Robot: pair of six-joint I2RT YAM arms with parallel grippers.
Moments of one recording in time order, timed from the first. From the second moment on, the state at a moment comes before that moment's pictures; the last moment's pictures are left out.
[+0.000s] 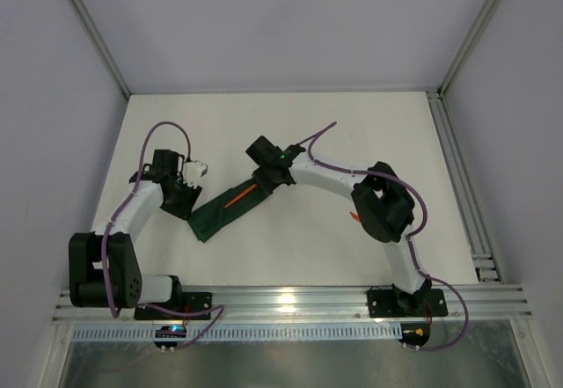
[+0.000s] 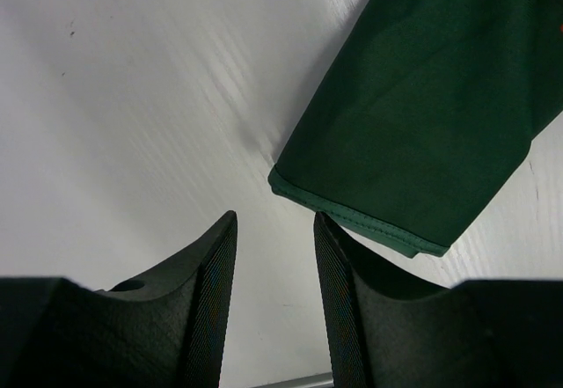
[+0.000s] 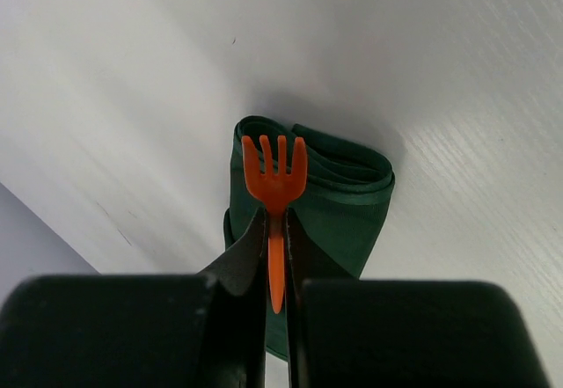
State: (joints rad) left arm -0.03 1.34 0.82 -0.72 0.08 0.42; right arm 0.86 2.09 1.63 -0.62 0.23 1.69
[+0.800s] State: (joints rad) left arm -0.03 1.42 0.80 -0.68 0.19 0.45; right arm 0.85 2.23 1.78 -0.68 0.25 1.69
